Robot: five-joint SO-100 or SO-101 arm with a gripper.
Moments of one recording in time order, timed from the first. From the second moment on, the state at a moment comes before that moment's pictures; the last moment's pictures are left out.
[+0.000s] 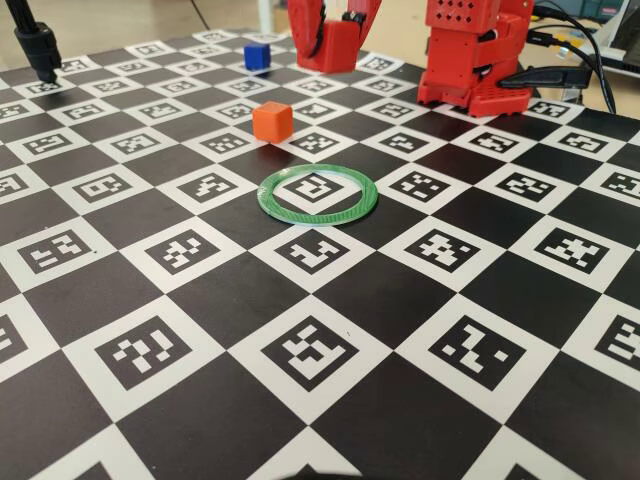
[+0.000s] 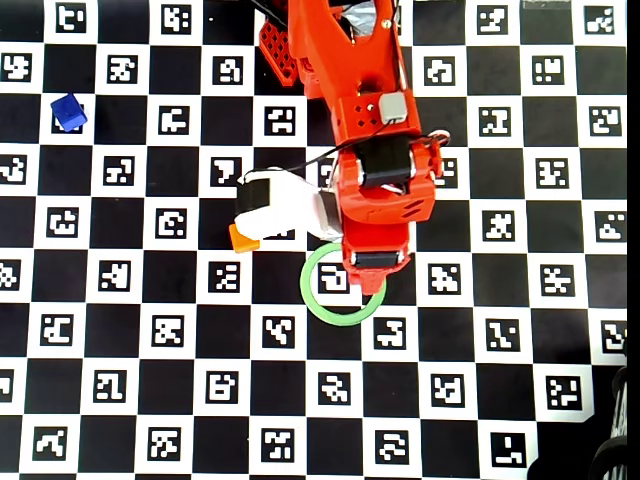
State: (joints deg) arm -5.2 97.0 97.6 73.1 4.5
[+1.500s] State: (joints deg) arm -5.4 84.8 109.9 53.6 4.3
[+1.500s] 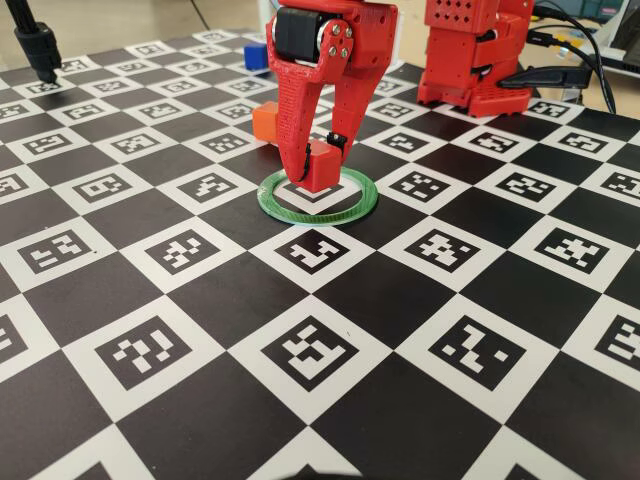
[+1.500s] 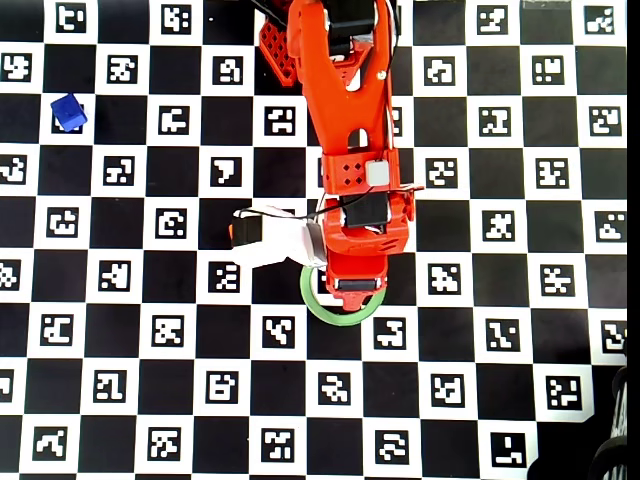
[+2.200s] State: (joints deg) arm -5.4 84.6 110.7 52.6 4.3
